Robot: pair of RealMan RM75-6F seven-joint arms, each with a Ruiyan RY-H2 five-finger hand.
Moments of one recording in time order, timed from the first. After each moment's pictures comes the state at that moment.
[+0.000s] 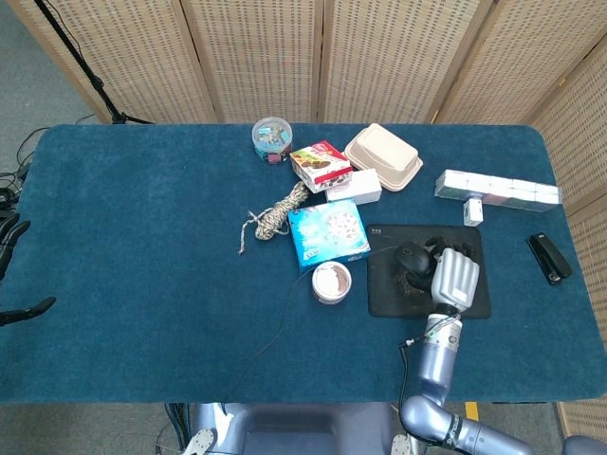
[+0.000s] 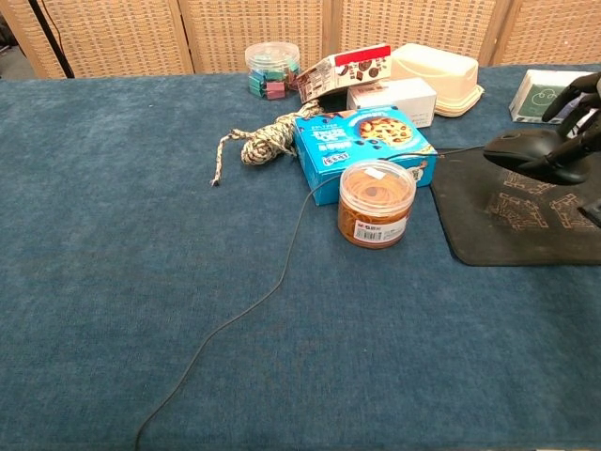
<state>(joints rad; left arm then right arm) -0.17 -0.92 -0.10 -1.68 1.51 1.46 -0.27 0.40 -1.87 0.53 -1.55 -0.93 1.50 -0.70</state>
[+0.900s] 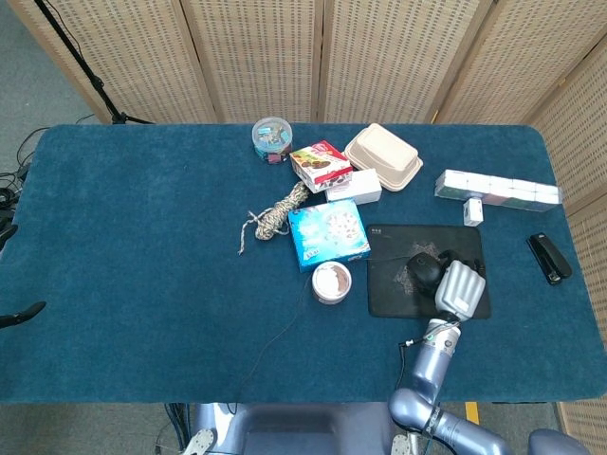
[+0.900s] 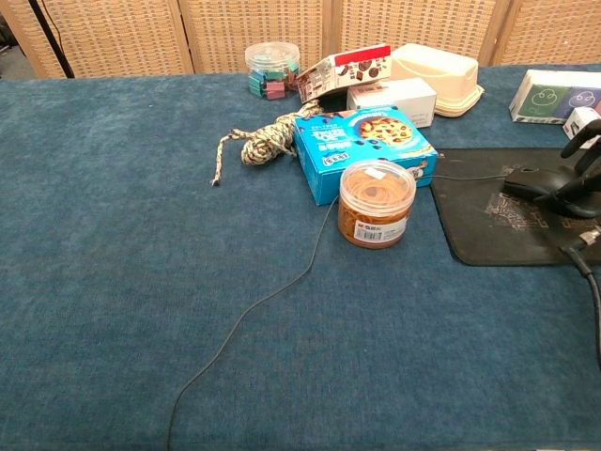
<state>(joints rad) -0.15 -0.91 -0.08 -1.64 1.52 1.49 -0.33 0.45 -1.99 0.51 -1.24 -0.88 1.52 -0.60</state>
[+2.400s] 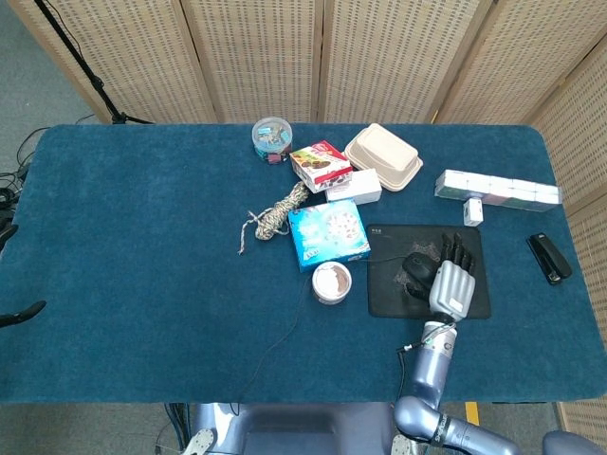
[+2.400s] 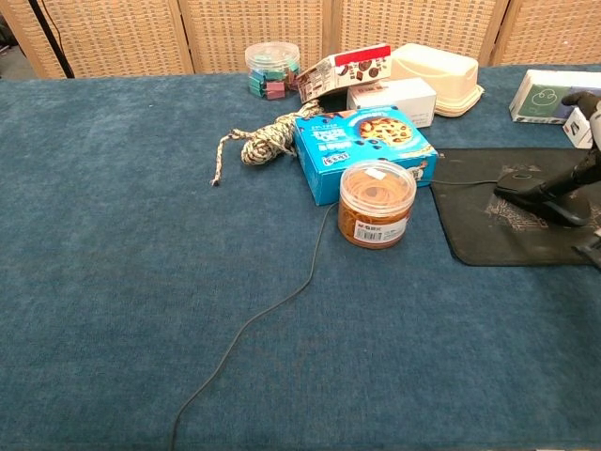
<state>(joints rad) -0.15 -0.91 -0.08 -1.65 1.52 1.48 -0.30 0.41 -1.89 0.45 -1.47 -0.91 1.50 -0.55</state>
